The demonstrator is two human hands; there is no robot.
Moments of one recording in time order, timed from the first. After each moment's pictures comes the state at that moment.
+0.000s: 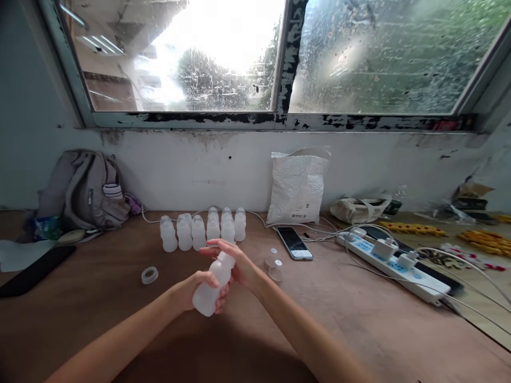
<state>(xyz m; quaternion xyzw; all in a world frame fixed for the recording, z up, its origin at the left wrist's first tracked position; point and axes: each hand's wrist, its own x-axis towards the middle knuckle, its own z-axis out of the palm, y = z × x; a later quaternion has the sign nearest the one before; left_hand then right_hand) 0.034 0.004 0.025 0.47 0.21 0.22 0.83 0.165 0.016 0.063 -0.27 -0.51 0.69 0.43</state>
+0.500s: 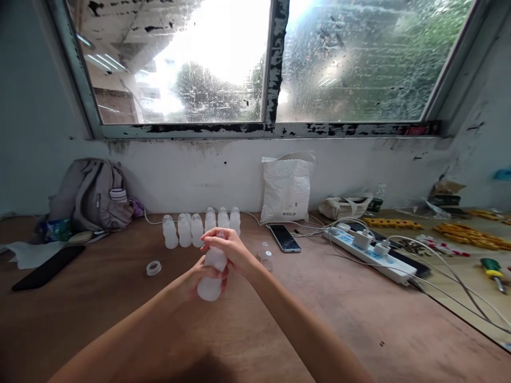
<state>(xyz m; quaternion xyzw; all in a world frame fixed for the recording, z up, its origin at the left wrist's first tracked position) 0.055 -0.038 0.056 0.54 0.21 0.38 0.72 0.164 -0.024 0.104 -0.31 -0.60 0.58 0.46</state>
